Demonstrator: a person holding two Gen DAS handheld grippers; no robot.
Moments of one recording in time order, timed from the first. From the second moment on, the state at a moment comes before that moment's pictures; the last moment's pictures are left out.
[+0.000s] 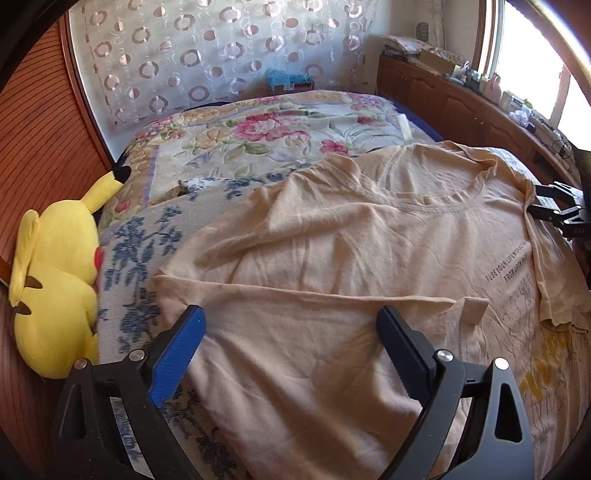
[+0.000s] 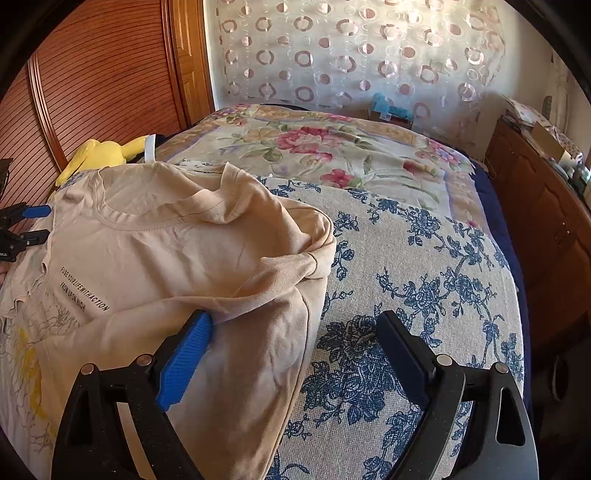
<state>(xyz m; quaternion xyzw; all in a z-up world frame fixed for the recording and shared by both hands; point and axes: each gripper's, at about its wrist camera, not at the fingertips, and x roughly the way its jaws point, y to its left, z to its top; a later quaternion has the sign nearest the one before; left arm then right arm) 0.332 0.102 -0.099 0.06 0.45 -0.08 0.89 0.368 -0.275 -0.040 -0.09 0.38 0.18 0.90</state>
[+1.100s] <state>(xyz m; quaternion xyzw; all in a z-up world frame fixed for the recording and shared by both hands) 0.341 0.162 -0.100 0.00 0.43 -0.03 0.90 0.369 -0.276 -0.038 -0.09 0.38 0.18 0.90</state>
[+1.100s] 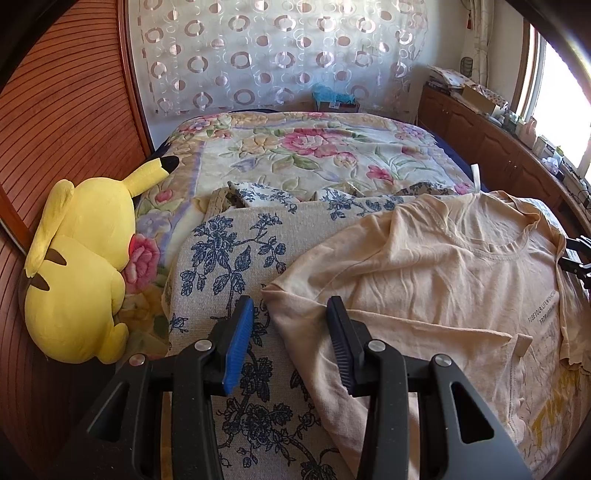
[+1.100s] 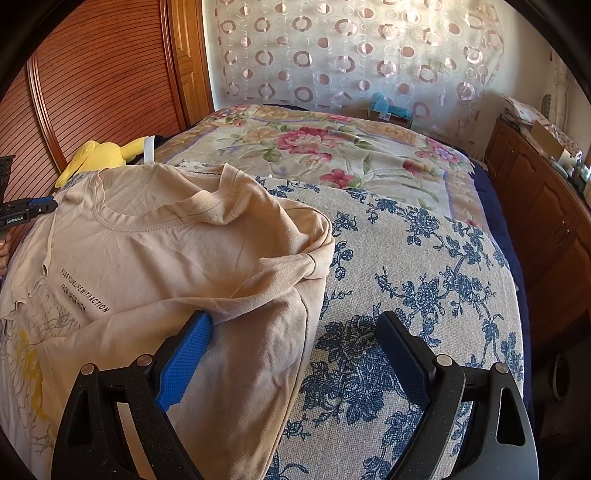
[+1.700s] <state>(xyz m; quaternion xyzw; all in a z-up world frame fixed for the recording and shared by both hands) 0.340 0.140 -0.095 0.04 0.43 -0.06 0.90 0.389 -0.275 -0.031 -0.11 0.38 0.23 0.89</state>
